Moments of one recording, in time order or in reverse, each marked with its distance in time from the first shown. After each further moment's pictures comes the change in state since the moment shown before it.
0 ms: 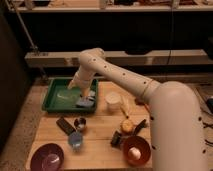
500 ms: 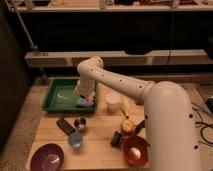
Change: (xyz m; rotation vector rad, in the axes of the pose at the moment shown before) arm 0.024 0.032 0.051 -0.088 0.080 -0.045
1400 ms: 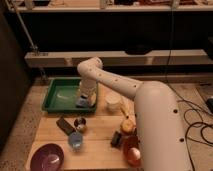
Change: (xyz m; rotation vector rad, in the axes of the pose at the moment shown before) arm 0.018 0.014 0.018 -0.099 -0.017 0.079
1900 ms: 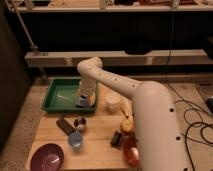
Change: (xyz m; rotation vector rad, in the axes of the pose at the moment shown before) arm -0.001 -0.002 0.004 -0.013 -0.025 0.064
